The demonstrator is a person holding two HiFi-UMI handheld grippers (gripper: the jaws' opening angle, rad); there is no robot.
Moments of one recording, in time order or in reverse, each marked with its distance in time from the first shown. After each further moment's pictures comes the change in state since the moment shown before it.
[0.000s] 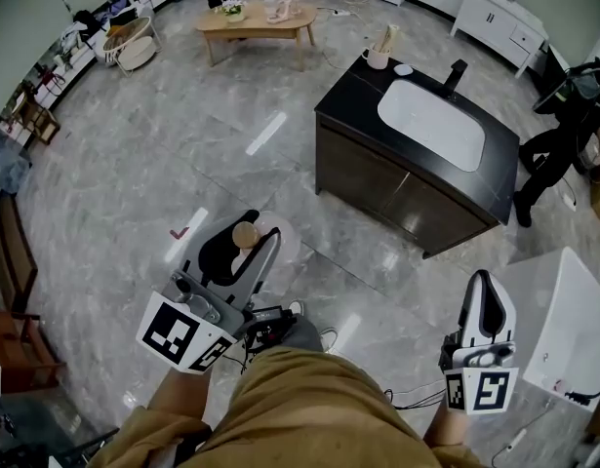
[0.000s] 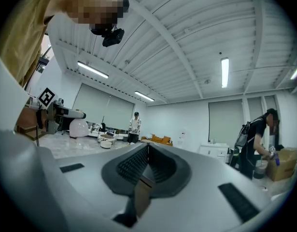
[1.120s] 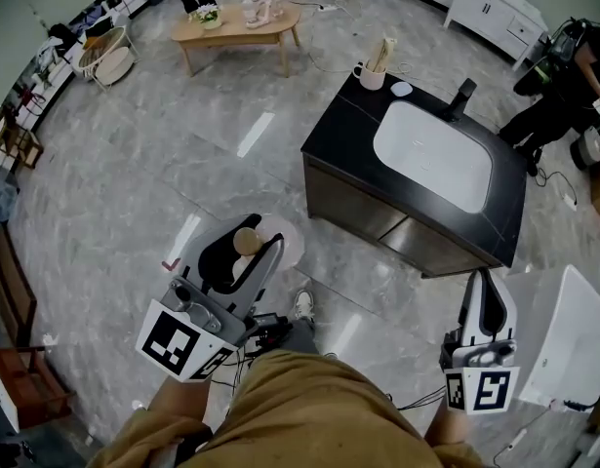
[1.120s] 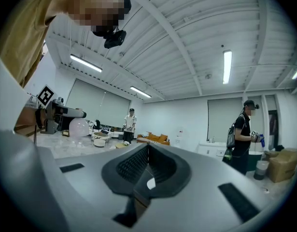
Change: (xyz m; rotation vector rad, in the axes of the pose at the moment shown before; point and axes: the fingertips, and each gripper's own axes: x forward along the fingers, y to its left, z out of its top) left arm 0.153 0.106 -0.003 -0.009 0.007 -0.072; right arm 0.175 -0.045 -0.005 0.000 0.028 -0.035
